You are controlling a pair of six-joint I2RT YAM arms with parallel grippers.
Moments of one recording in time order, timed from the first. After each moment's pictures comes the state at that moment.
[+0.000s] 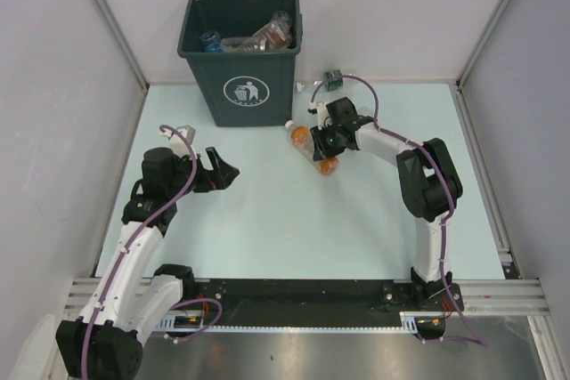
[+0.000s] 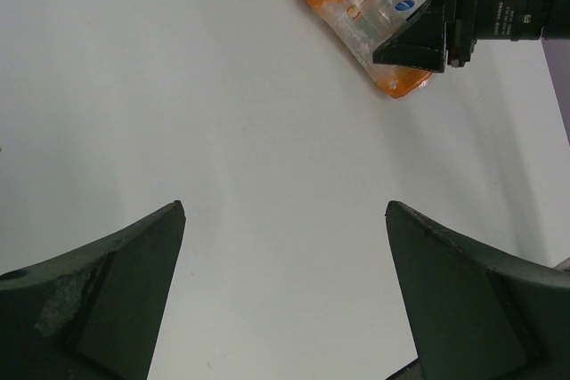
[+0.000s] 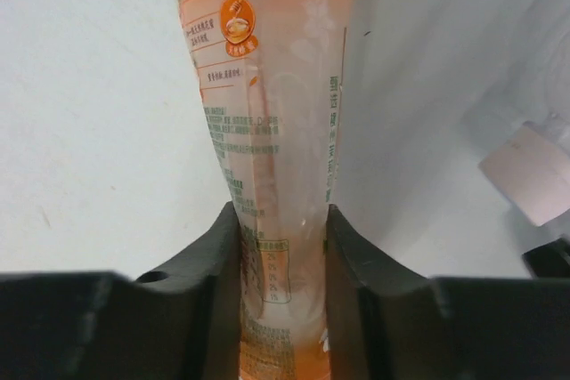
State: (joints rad) left arm -0.11 0.82 0.69 -0.35 0.37 -0.36; right arm 0.45 2.04 1.48 -0.38 -0.24 -0.03
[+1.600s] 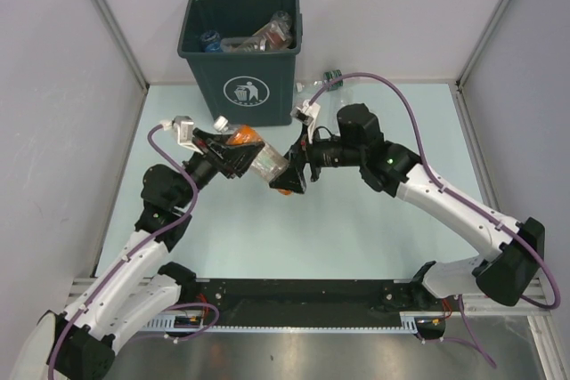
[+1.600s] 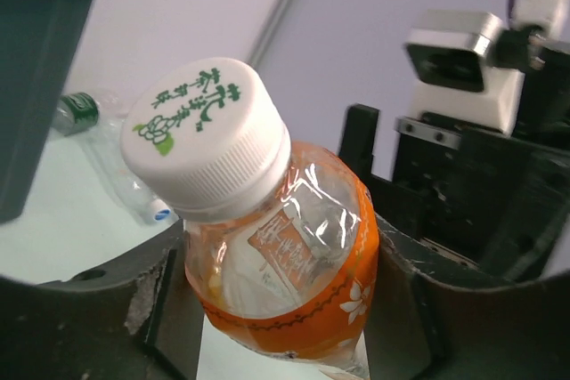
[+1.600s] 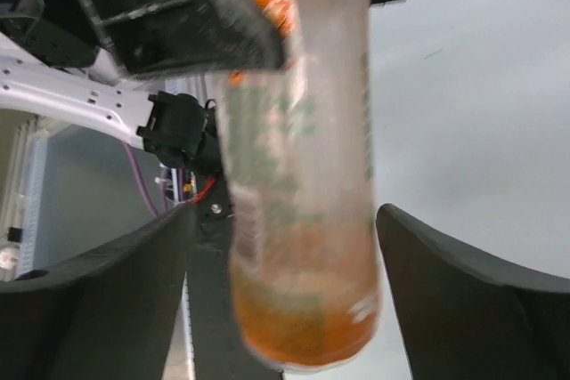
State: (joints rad) left arm -0.43 0.77 0.61 0.46 0.35 -0.64; right arm 0.79 1.34 1.29 -0.24 -0.64 0.21
